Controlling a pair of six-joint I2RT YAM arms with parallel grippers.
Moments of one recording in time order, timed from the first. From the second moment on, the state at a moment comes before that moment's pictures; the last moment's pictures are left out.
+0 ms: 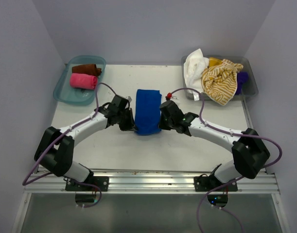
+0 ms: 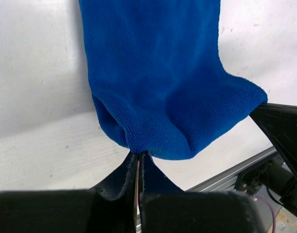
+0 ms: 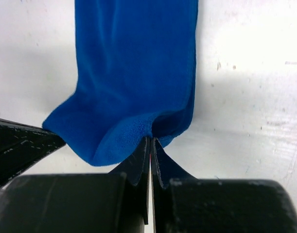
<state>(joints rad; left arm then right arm) -0.52 1.48 0.91 -0.45 0.24 -0.70 0.78 1.48 0.95 -0.33 0.20 0.82</state>
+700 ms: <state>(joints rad) -0.38 1.87 1.21 -0.44 0.29 -0.64 0.65 1.78 1.17 -0.34 0.22 0.74</state>
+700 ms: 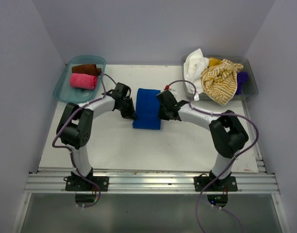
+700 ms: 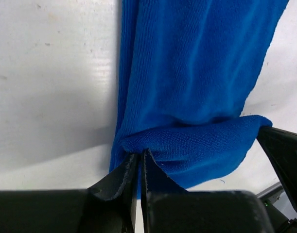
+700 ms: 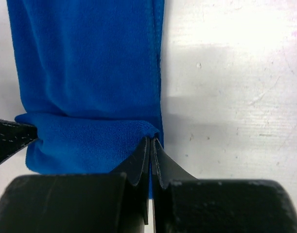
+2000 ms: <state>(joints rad) -0.40 1.84 1.16 -0.45 0.26 -0.59 0.72 1.88 1.19 -0.31 0.11 0.67</state>
